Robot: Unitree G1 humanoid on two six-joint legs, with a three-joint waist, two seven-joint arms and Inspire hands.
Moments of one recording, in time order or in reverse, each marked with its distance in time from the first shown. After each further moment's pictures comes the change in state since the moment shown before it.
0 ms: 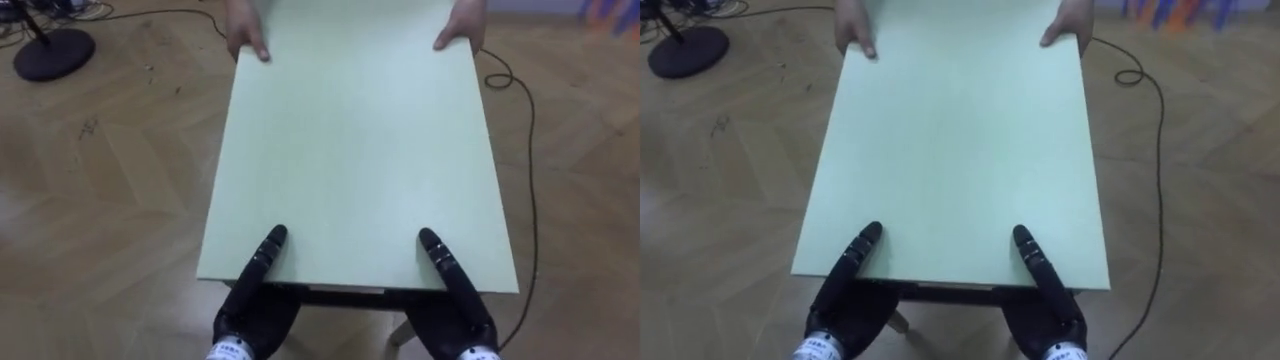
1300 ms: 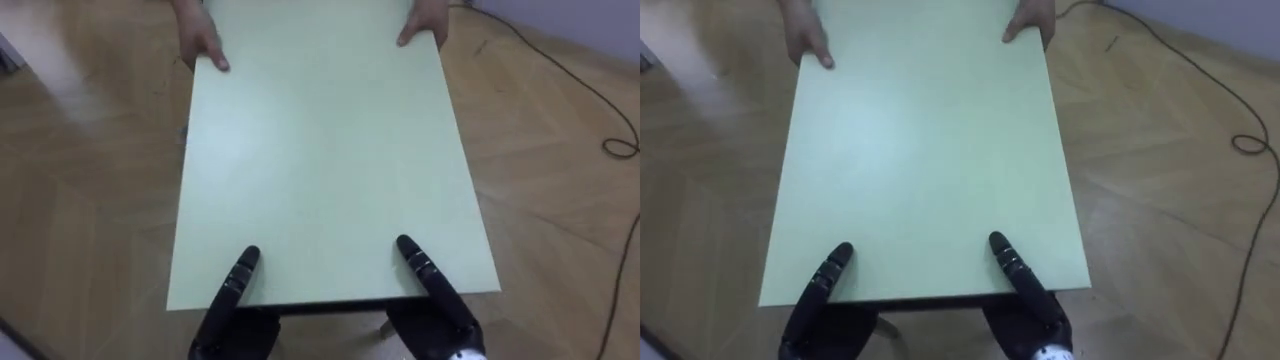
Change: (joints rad) left arm 0.143 0.041 0.017 -0.125 -0.023 -0.049 -0.020; right arm -0.026 -0.050 0.080 -0.043 -0.024 -0.025 0.009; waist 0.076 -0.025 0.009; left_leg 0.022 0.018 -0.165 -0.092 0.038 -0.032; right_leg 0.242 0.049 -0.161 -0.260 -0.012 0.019
